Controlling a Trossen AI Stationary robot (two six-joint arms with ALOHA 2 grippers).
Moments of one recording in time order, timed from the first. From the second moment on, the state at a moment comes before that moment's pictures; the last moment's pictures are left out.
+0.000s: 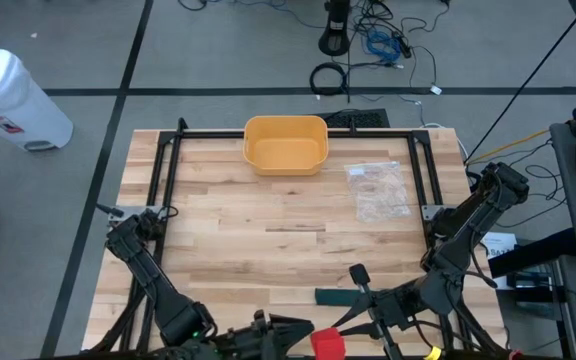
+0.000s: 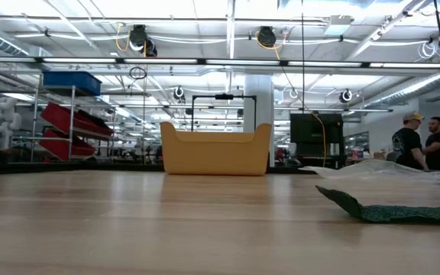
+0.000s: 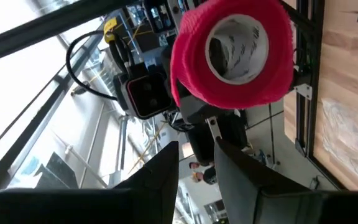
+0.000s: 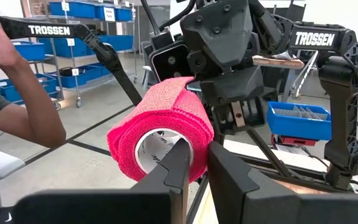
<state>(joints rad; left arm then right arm) -0.81 2.03 2.10 -0.14 -1.05 1.84 0.81 1.46 1.23 0.23 0.44 0.02</state>
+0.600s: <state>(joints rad) -0.81 2.03 2.10 -0.08 -0.97 1.89 0.80 1.46 1.23 0.21 0.44 0.04</state>
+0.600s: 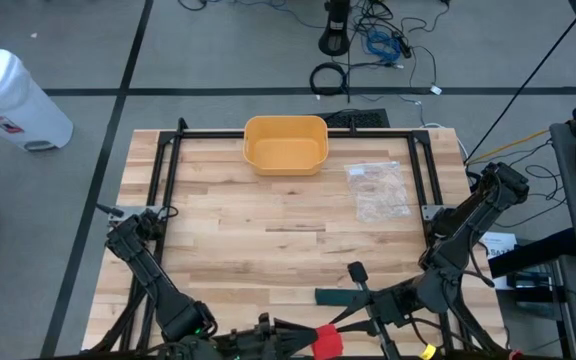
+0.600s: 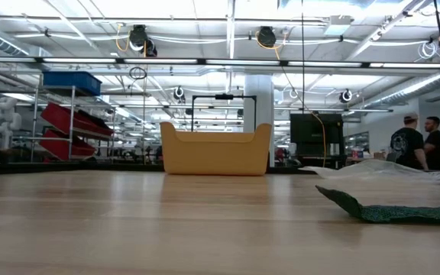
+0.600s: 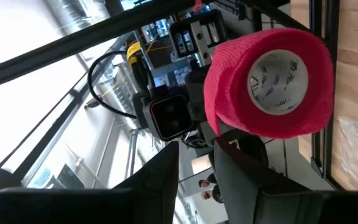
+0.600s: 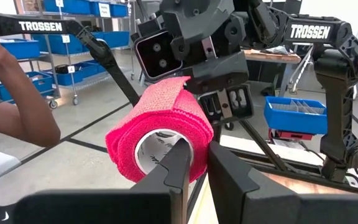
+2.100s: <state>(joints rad) -0.81 2.03 2.10 -0.12 -0.88 1.84 0.80 1.46 1.23 0.21 0.44 0.04</state>
